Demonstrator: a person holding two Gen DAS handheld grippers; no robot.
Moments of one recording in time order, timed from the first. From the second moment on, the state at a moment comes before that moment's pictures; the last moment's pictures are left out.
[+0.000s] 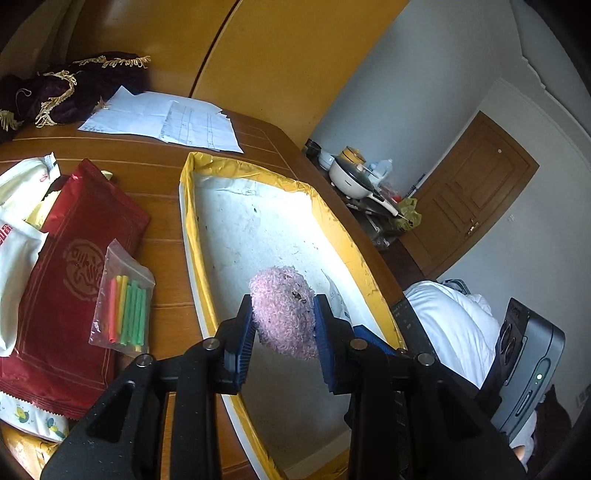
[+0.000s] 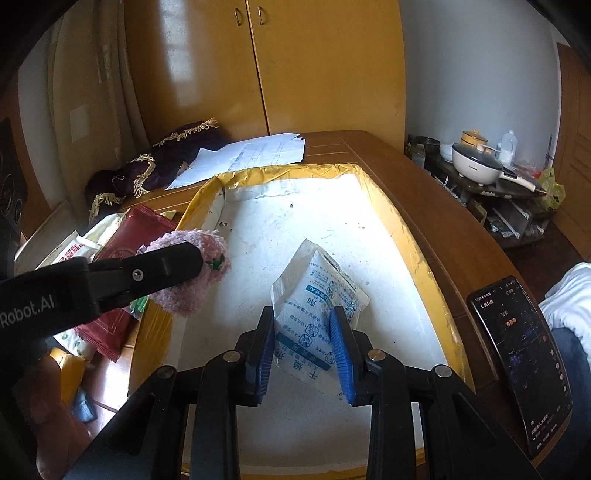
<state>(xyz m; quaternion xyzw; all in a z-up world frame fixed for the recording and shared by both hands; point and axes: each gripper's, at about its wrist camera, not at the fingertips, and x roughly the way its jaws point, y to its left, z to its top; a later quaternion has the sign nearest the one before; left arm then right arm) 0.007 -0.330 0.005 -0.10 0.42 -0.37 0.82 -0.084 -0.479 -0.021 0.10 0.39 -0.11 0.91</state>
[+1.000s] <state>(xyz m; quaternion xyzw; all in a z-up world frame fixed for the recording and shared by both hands) -0.054 -0.207 0.032 -0.12 0.29 -0.24 0.92 -0.116 -0.409 0.033 0.16 0.27 0.05 0.95</state>
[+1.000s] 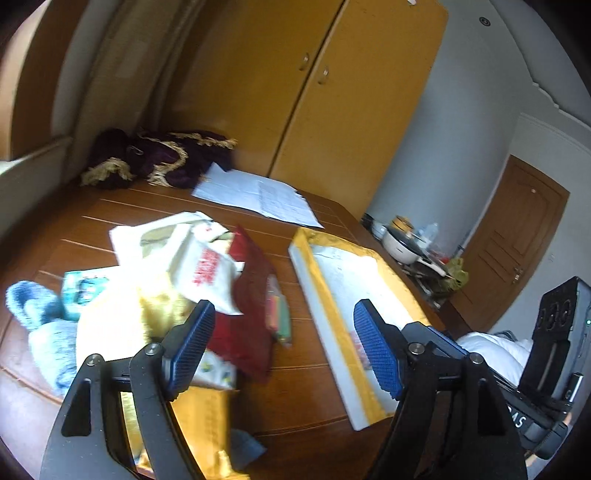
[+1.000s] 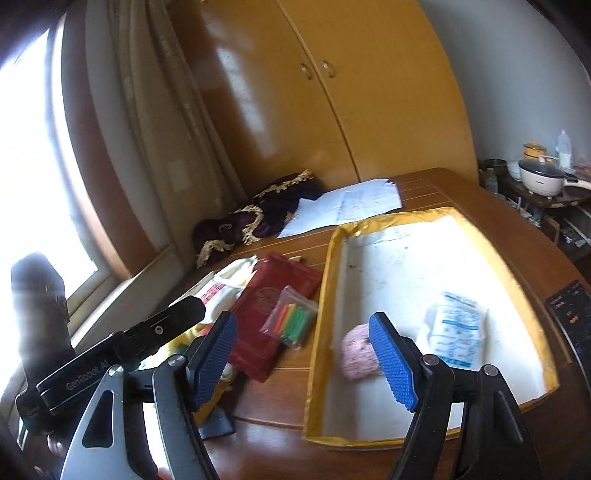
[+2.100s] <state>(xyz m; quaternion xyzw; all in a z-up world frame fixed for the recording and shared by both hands) -0.058 -0.145 0.001 -0.12 0.32 -0.13 0.93 -0.097 -0.337 -0.007 0.10 0.36 0.14 0.92</state>
